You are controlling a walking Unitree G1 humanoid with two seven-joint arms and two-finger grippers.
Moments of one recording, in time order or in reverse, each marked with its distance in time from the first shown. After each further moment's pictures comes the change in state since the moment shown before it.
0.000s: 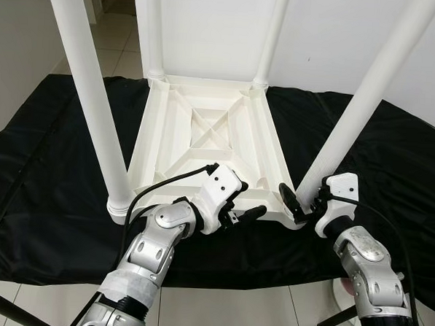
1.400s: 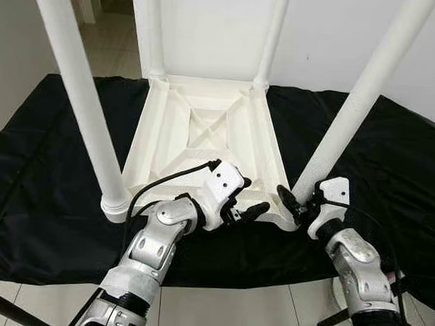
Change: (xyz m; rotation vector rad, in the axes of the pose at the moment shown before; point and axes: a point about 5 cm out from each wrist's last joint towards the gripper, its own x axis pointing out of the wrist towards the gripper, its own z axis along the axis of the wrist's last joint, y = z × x) left arm 0.003 0.001 0.006 0.017 -0.025 -0.007; right arm 0.014 0.006 -0.006 0.092 -0.051 -0.168
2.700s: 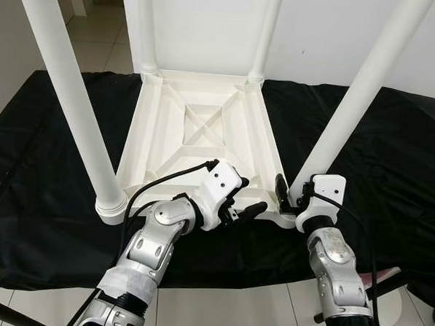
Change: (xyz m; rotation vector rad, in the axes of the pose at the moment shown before) left arm -0.002 0.002 -0.001 0.006 0.001 0.007; right arm -0.003 0.012 0.008 -0.037 -0.070 -0.099
